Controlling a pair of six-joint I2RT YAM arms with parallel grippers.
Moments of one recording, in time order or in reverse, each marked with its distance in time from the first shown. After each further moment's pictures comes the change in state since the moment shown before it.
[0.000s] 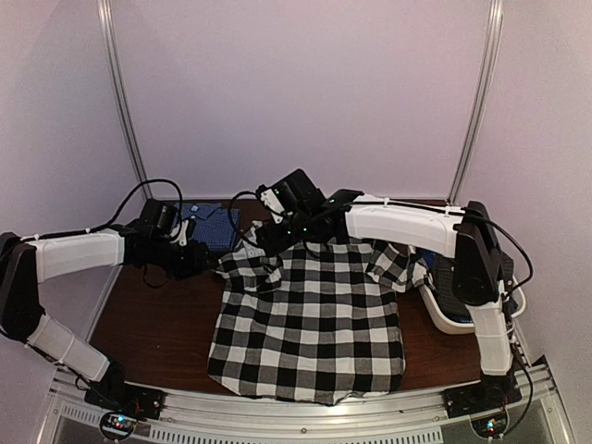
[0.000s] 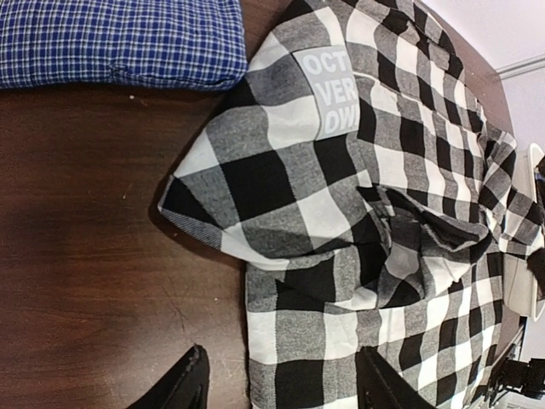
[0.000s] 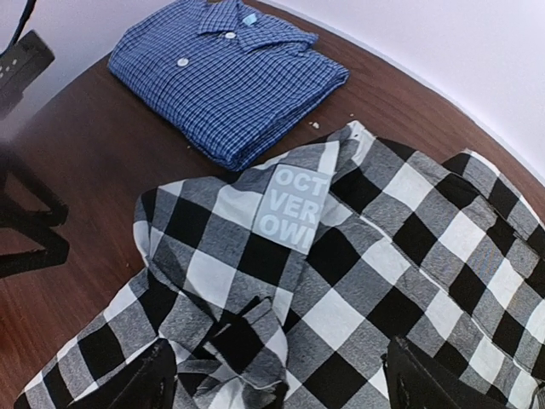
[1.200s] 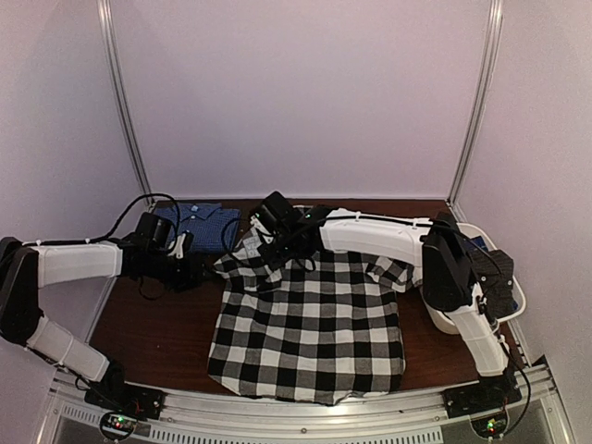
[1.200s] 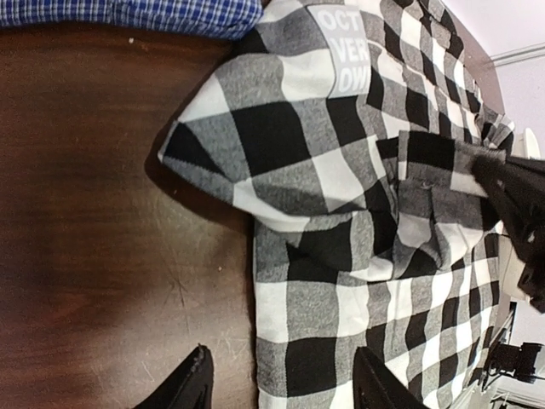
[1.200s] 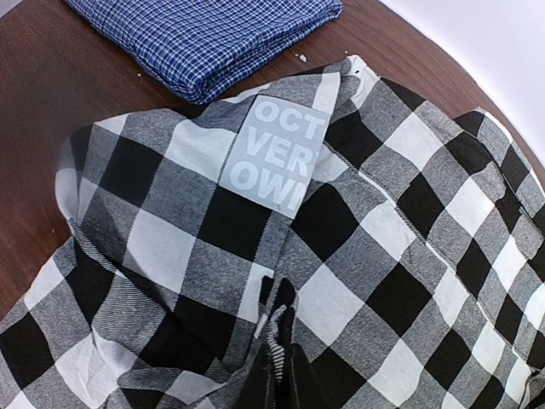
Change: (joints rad) left arm 0.038 -0.013 -0.102 0.071 0.084 -0.002; right arm 0.038 0.191 0.162 -0.139 0.135 -0.046
